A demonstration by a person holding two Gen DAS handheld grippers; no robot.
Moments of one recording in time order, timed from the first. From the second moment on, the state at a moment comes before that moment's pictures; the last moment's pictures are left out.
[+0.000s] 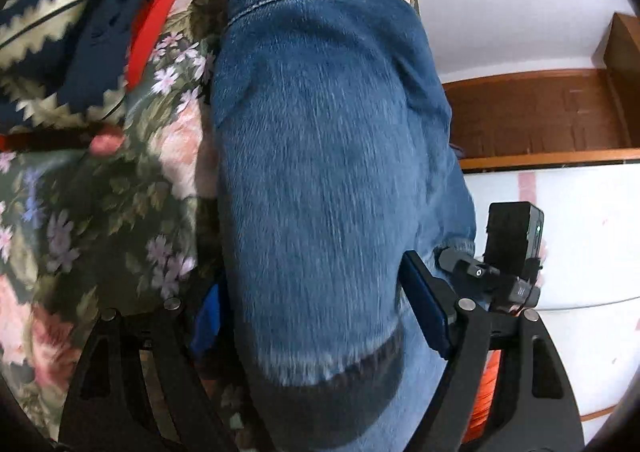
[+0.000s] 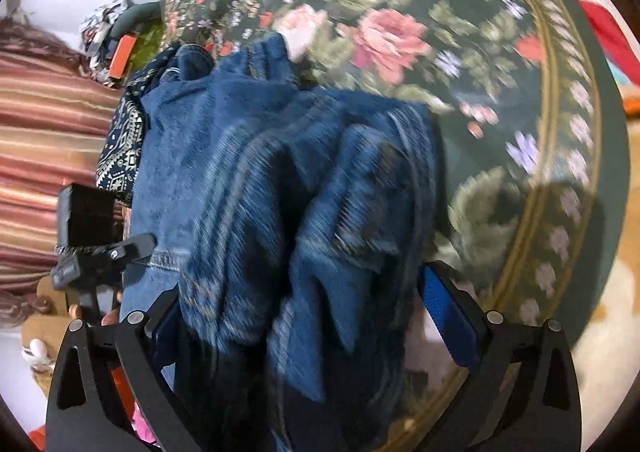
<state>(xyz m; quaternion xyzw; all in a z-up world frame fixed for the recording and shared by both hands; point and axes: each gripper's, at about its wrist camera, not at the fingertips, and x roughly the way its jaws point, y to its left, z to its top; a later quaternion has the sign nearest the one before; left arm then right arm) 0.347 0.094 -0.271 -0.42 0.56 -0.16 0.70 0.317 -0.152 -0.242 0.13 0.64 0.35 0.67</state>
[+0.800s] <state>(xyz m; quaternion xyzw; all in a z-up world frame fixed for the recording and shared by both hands) 0.290 0.107 -0.100 -0.28 0.44 -0.19 0.83 0.286 -0.134 -0.129 0.20 0.58 0.37 0.70</state>
